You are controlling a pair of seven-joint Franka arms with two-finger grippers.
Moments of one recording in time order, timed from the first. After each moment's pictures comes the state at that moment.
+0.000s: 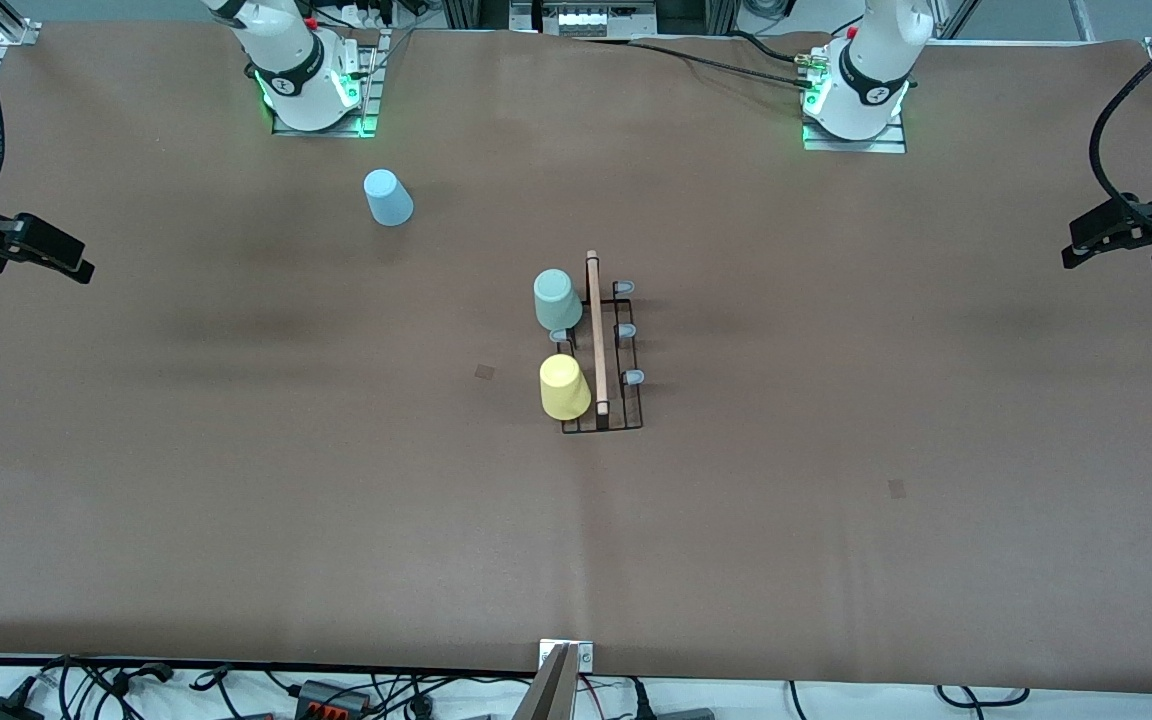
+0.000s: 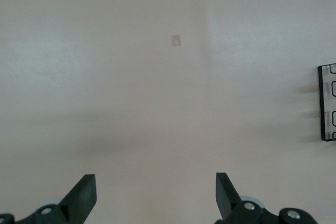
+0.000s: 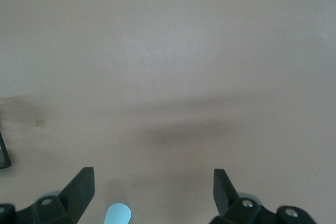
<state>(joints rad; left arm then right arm) -0.03 0.02 0.10 -1.58 -0.02 1.59 0.12 -0.10 0.08 0.08 -1.51 -0.01 1.59 0.10</state>
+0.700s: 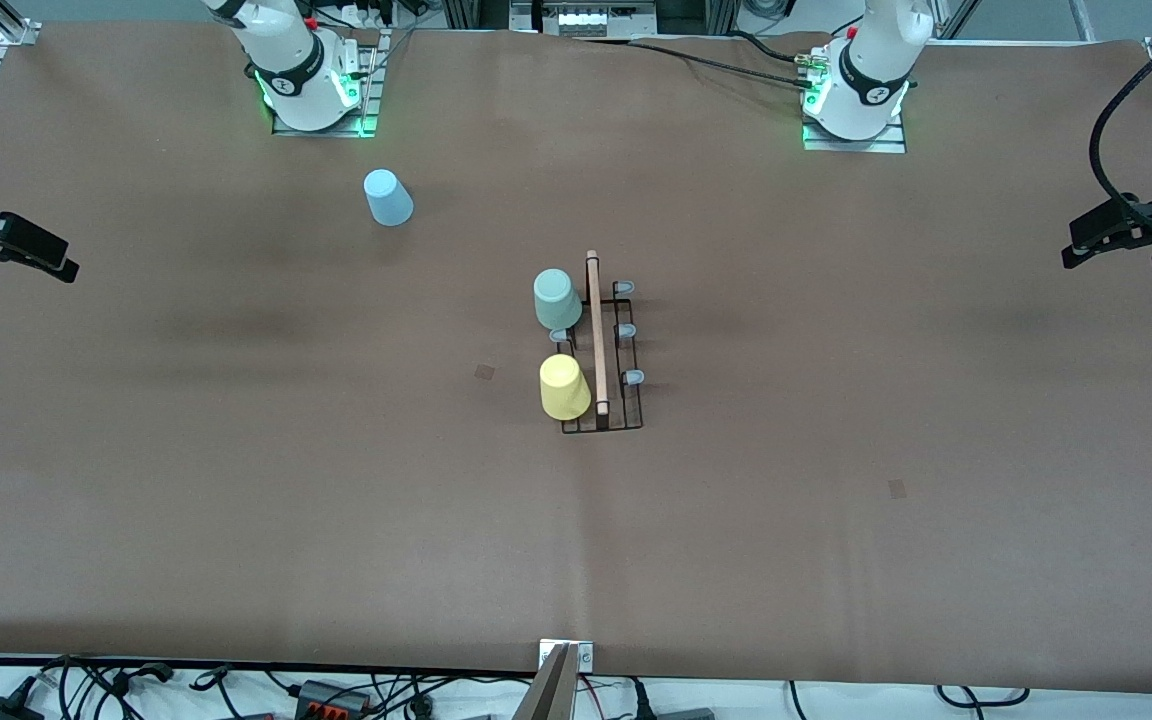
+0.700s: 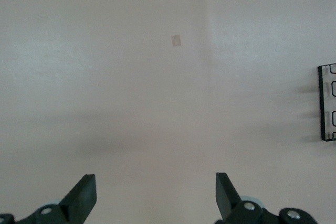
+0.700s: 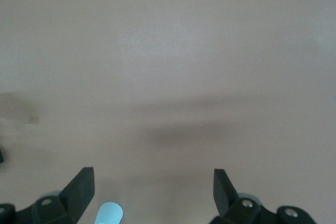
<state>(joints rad) -0.03 0.02 0.10 -1.58 -0.02 1.59 0.12 -0.11 0.08 0.07 -1.51 -0.01 1.59 0.04</state>
